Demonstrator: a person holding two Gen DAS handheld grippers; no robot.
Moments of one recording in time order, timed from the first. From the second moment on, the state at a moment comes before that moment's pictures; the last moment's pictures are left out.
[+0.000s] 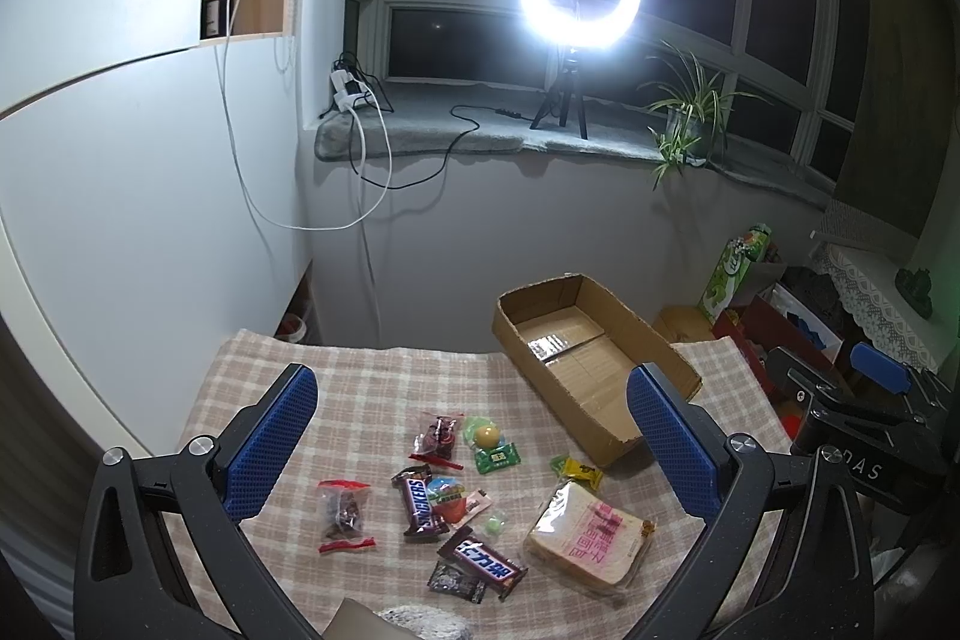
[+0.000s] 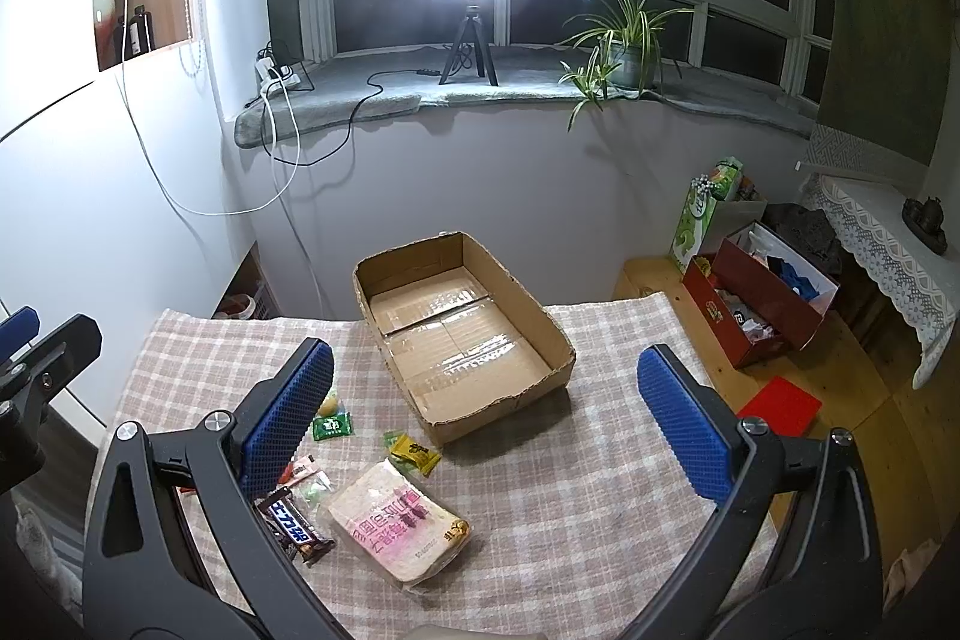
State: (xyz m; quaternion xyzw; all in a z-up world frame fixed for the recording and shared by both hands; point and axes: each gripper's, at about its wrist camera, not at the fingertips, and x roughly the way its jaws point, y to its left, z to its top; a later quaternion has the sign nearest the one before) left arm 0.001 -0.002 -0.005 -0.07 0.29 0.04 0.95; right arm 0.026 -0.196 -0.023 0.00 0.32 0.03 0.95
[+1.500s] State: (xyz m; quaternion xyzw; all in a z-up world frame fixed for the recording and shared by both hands) left arm 0.009 0.020 -0.023 -0.09 0.32 0.05 0.94; right arm 0.045 -0.200 -0.062 -0.01 0.39 0.06 0.92
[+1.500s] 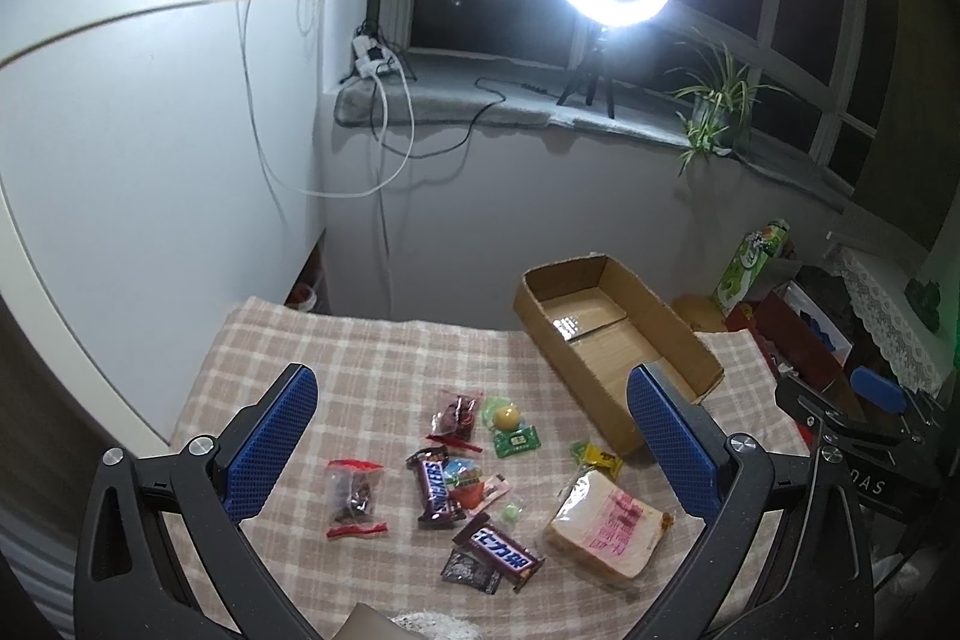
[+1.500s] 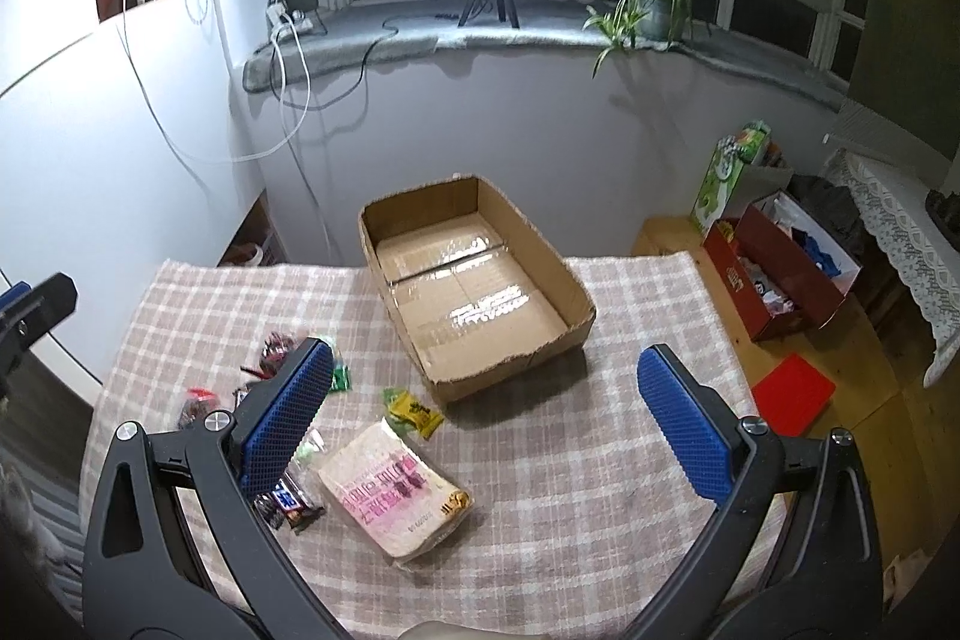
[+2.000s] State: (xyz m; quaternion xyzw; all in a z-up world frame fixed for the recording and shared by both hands) left arm 0.033 0.037 -0.069 -0.16 0.41 0.00 0.90; right arm 0.060 -0.220 -0.130 0.04 0.50 0.09 0.86
